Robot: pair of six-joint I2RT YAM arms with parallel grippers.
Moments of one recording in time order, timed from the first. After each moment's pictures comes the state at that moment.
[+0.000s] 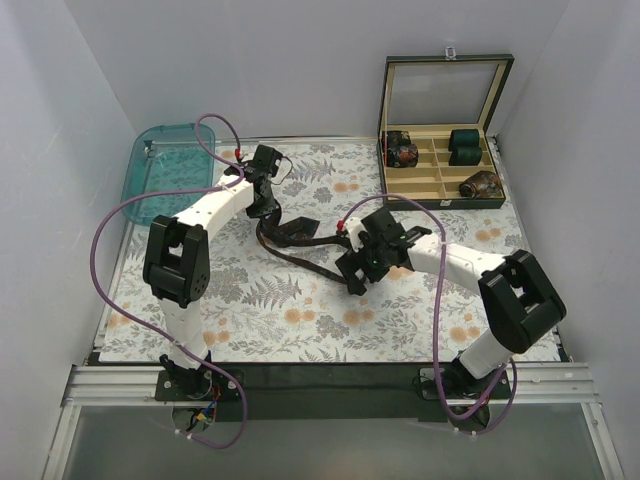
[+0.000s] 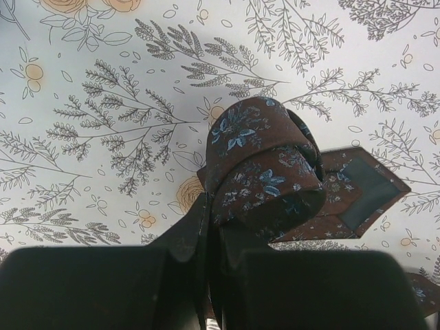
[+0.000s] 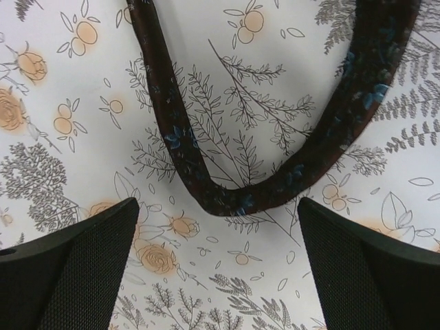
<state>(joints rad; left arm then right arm) -0.39 1.94 1.57 -0.74 -0.35 -0.59 0.65 1.56 0.94 -0.43 -0.27 -0.11</state>
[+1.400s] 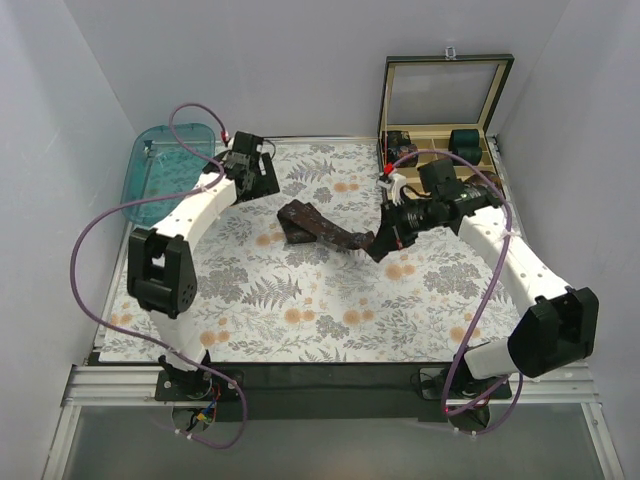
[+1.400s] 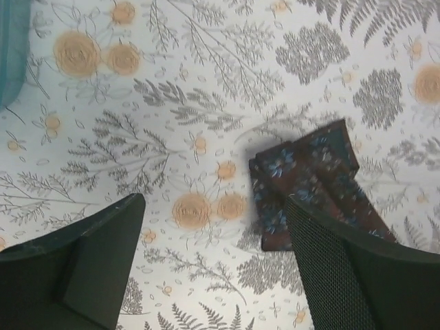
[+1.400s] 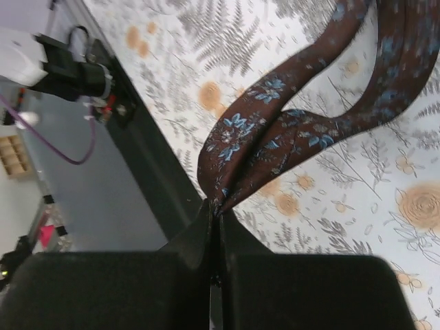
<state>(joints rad) -0.33 1.86 1.60 -0.64 -0.28 -0.51 0.38 1.39 1.23 -0.87 -0.80 -0.03</state>
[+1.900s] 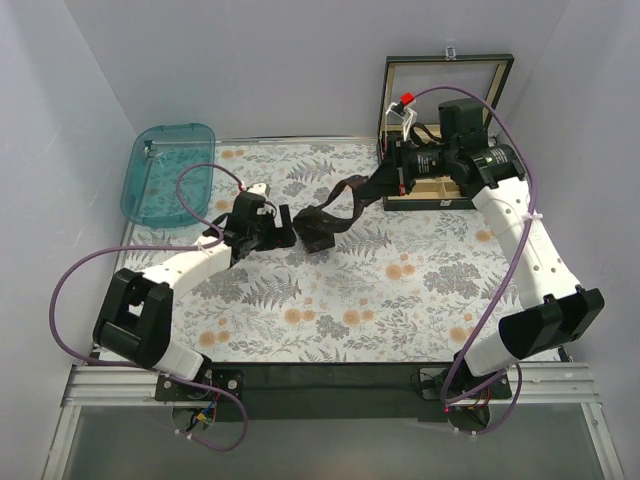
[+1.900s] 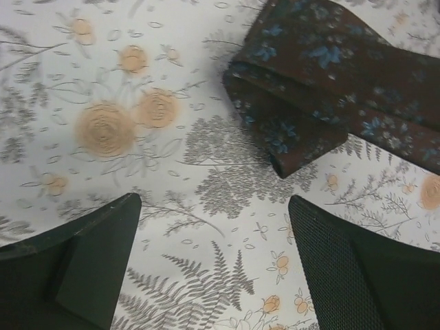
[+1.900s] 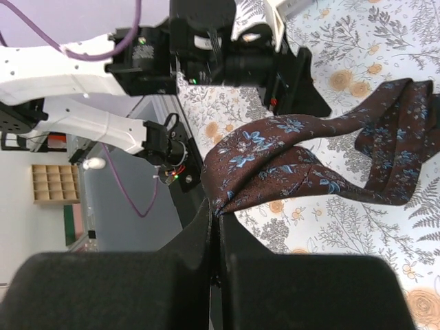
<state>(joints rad) -0.41 1.48 0.92 -0.21 -0.02 -0.47 0.35 1.50 1.74 -0.85 -1.00 0.18</state>
